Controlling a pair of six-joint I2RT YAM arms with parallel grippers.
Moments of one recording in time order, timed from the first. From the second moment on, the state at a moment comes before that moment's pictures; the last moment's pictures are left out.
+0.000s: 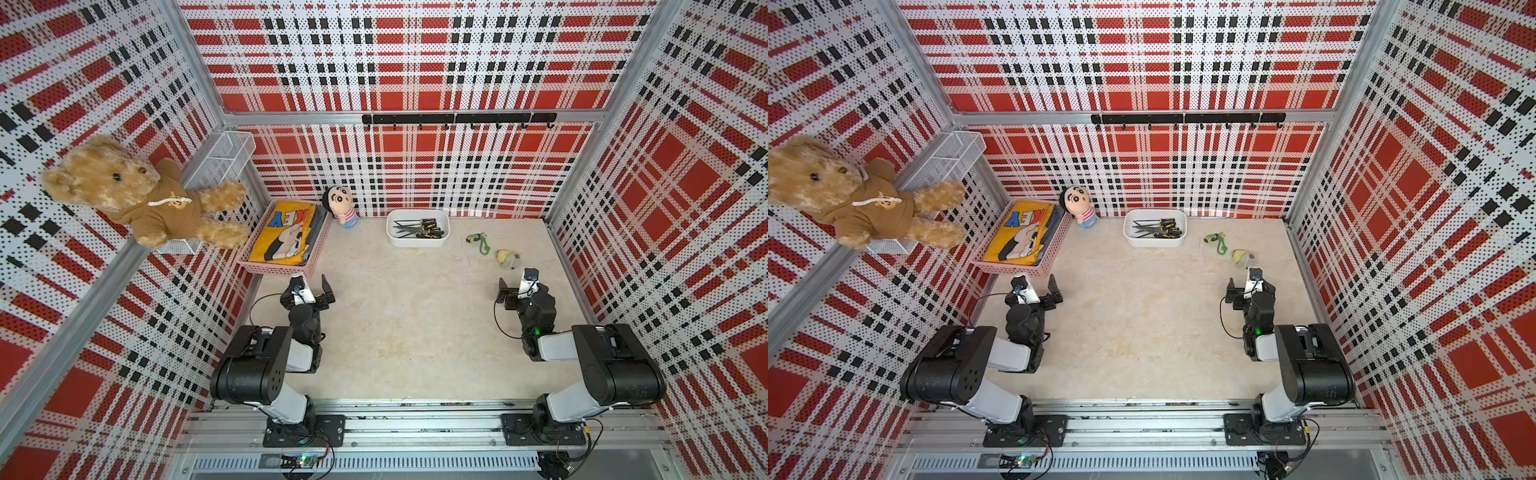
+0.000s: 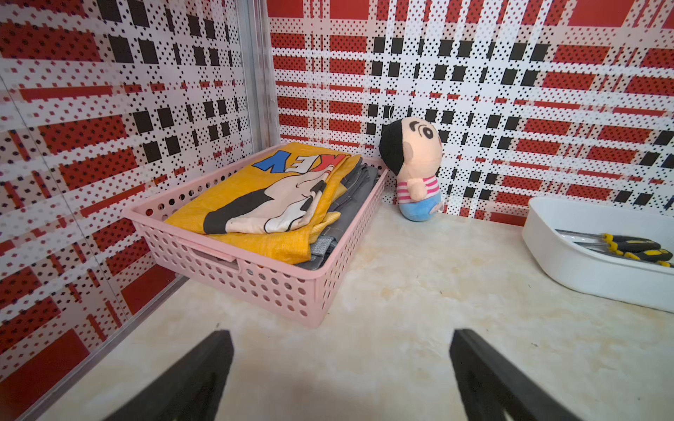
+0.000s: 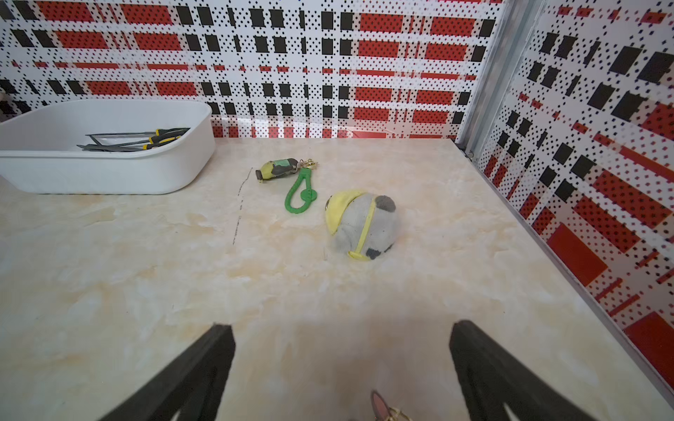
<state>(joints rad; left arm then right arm) -0.04 1.56 0.20 1.34 -0.28 -0.06 0.03 1.54 0.30 1.03 0.09 0.00</state>
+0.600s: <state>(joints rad) -0.05 1.54 0.22 1.29 -0.32 -0.06 0.03 1.52 0.39 0.87 0.10 0.00</state>
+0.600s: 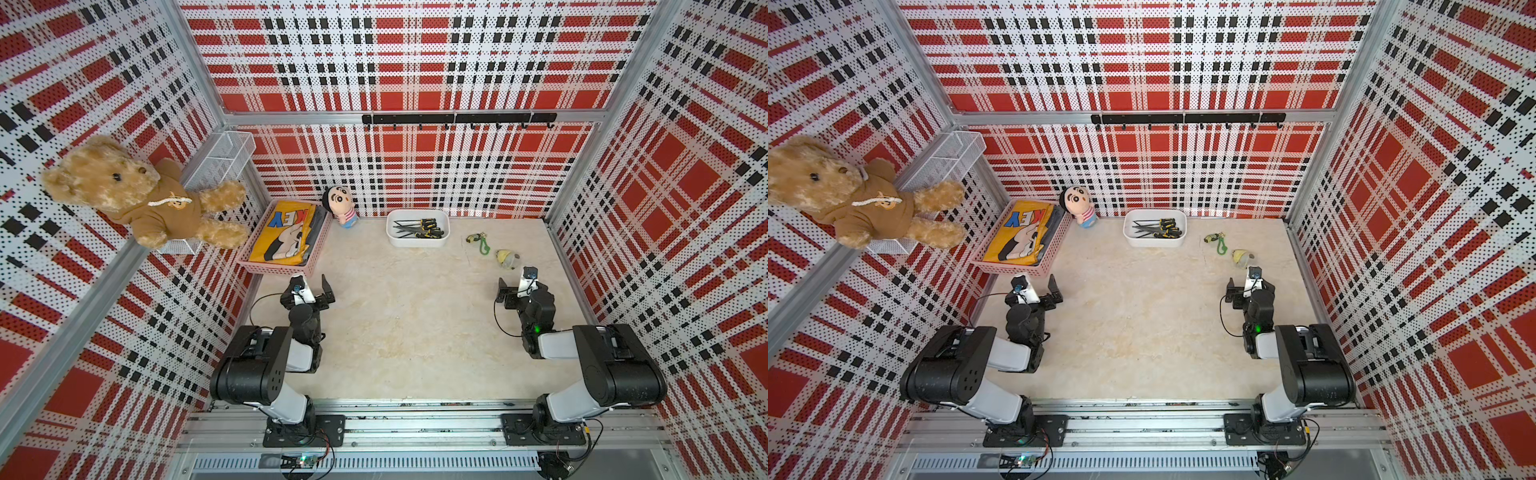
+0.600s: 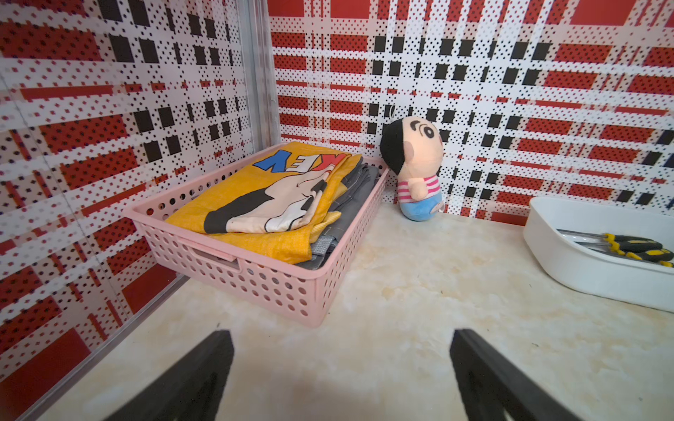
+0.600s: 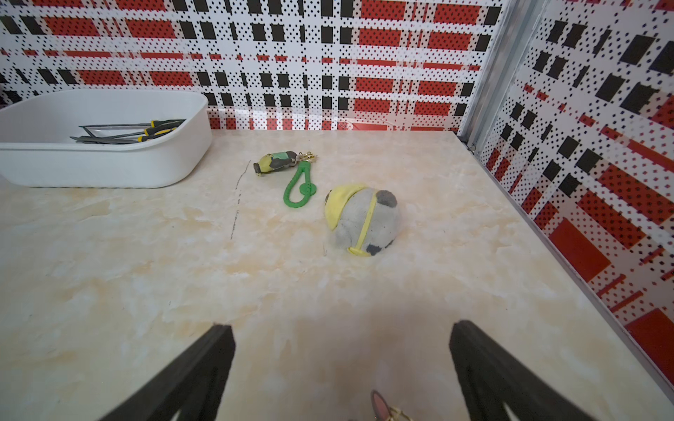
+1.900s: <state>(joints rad) -0.47 2.33 1.83 0.15 -0.05 -1.35 0.20 1.47 1.13 -0.30 0.06 0.12</state>
